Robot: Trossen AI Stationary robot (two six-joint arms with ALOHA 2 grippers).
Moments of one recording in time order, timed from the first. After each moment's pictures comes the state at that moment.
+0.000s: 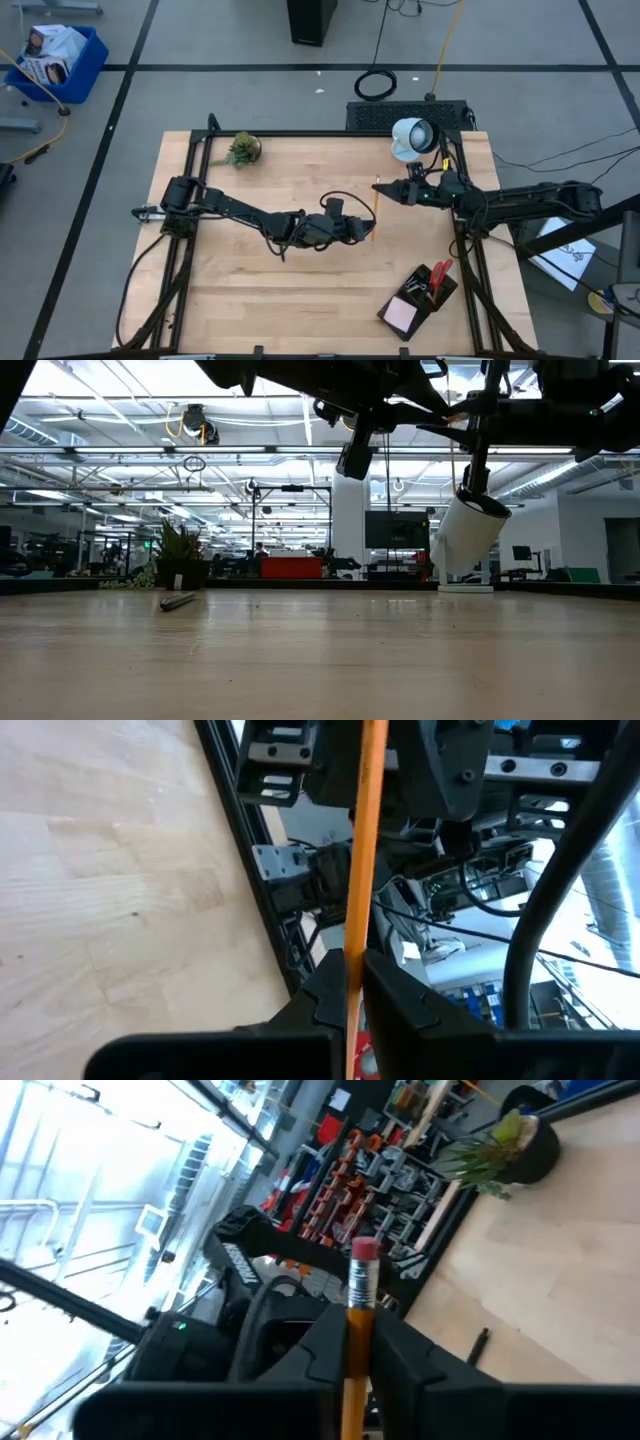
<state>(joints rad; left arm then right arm) -0.18 1.98 1.32 0.48 -0.42 -1.26 -0.20 0.94 0.22 0.83 -0.08 1.10</state>
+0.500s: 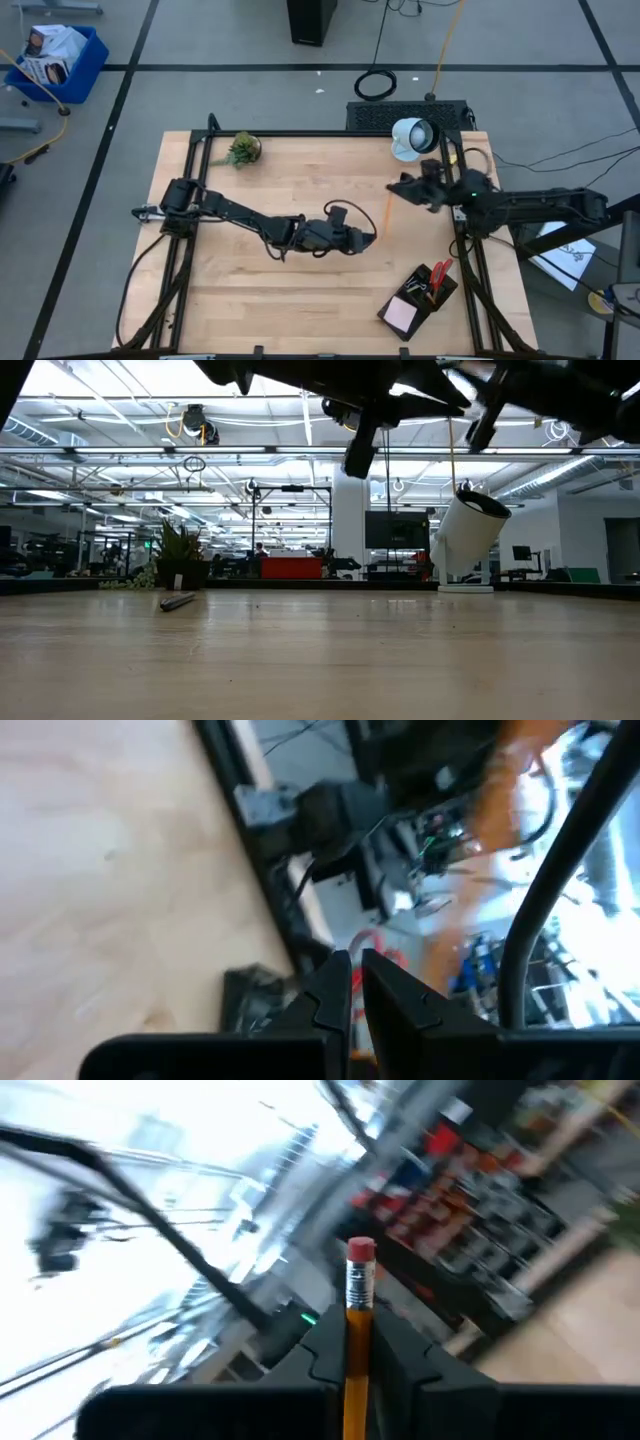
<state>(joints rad) -0.20 1.98 1.32 0.47 -0.30 -1.25 -0.20 0.81 0.22 0.89 -0.23 0.98</state>
